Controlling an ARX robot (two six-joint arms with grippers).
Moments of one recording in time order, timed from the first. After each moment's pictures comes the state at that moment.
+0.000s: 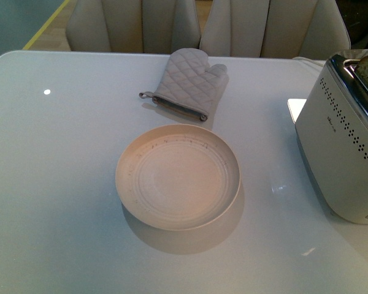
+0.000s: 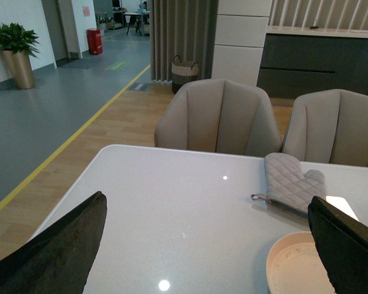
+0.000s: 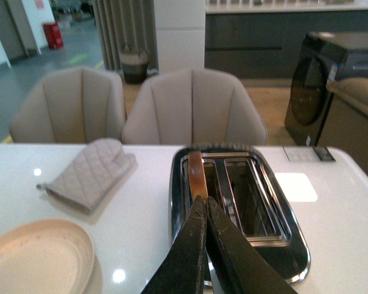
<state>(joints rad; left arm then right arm) 0.00 0.00 0.01 0.00 0.00 -0.01 0.00 0.14 0.02 0.13 0.00 0.00</state>
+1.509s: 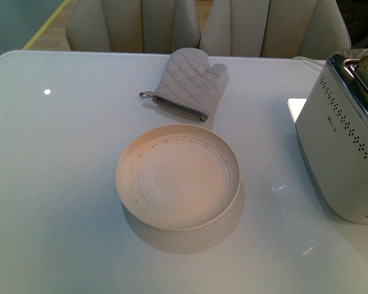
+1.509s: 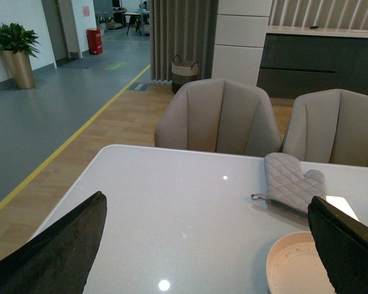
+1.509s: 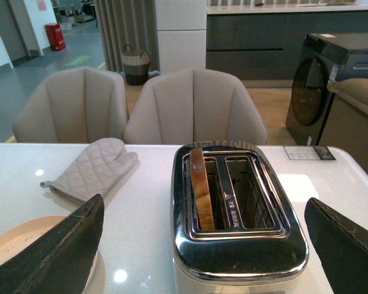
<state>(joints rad) 0.00 0.00 0.01 0.00 0.00 -0.01 0.00 0.01 0.02 0.00 0.00 0.00</state>
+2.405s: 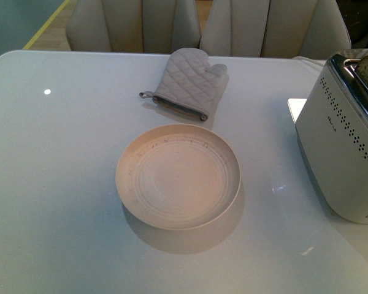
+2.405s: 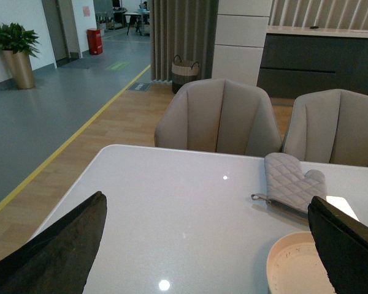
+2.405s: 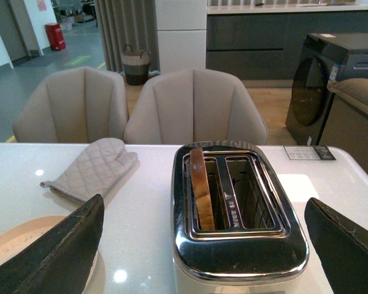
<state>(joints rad) 0.00 0.00 0.01 0.00 0.00 -0.01 0.00 0.01 0.02 0.00 0.00 0.00</state>
